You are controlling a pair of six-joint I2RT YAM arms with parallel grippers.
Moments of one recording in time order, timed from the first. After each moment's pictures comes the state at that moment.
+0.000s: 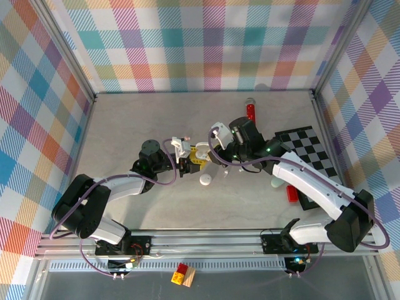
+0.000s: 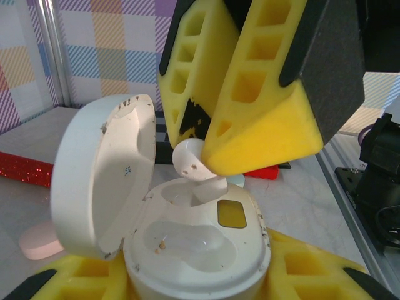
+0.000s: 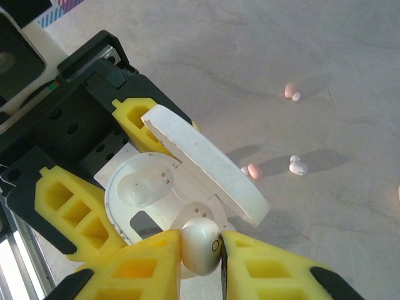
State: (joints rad) left arm -0.51 1.46 0.57 0.83 0.87 0.02; right arm 0.74 1.31 1.17 -0.58 -0.23 -0.01
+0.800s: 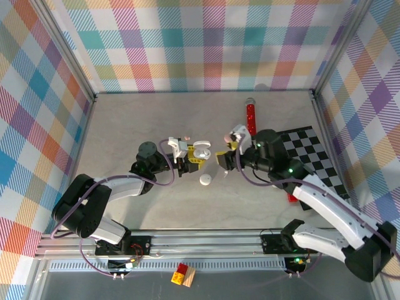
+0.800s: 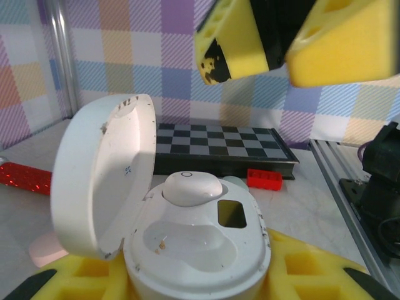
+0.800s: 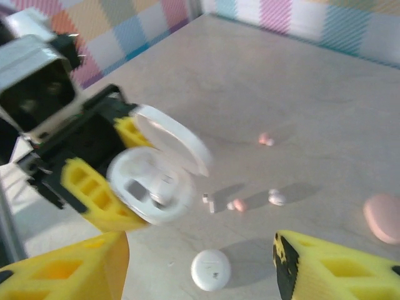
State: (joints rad) left arm -0.48 1.47 0.53 0.97 0.87 -0.04; right arm 0.63 0.99 0.87 -0.29 -0.25 0.10
